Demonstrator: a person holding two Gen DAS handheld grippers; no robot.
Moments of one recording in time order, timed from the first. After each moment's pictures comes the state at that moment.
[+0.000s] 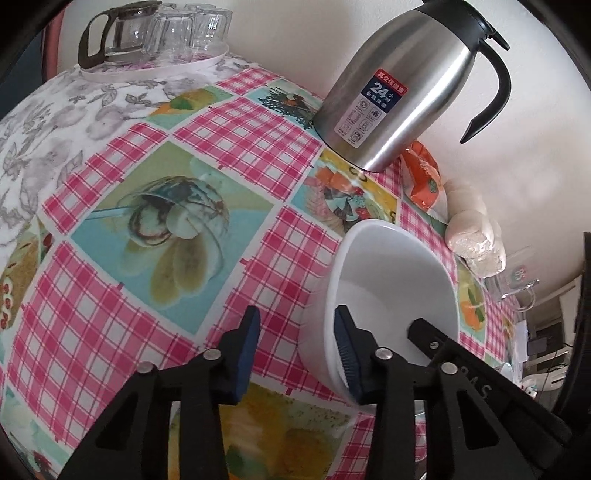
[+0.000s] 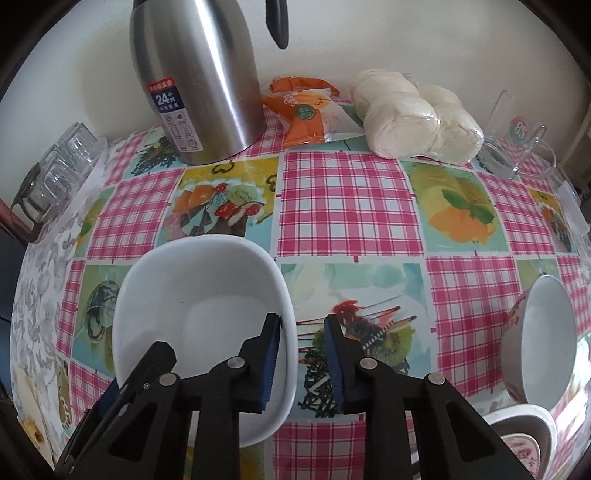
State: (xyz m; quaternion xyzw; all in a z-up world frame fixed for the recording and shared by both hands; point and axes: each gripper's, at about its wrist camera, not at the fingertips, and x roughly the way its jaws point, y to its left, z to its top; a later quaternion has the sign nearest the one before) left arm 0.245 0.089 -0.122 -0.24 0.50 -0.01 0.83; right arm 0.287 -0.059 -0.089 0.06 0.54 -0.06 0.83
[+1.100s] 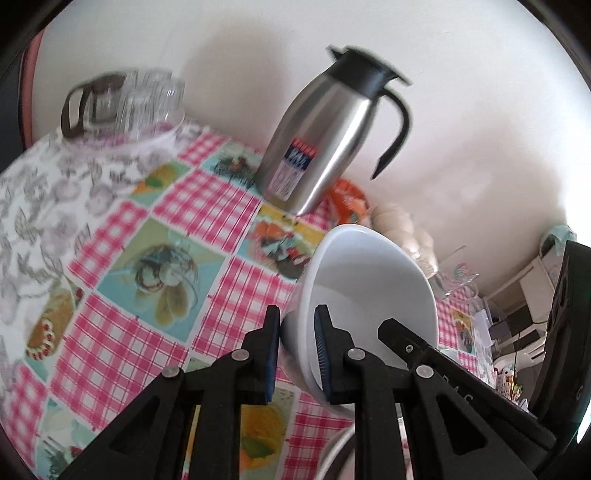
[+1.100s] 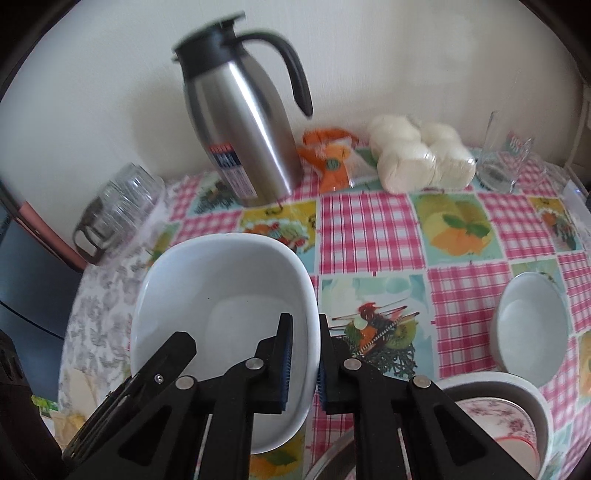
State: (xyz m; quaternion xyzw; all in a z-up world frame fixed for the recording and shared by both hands) left arm 0.206 0.078 -0.021 -0.20 0.43 -0.07 0.88; right arm 0.231 -0.067 -0.007 0.13 0.47 0.01 0.88
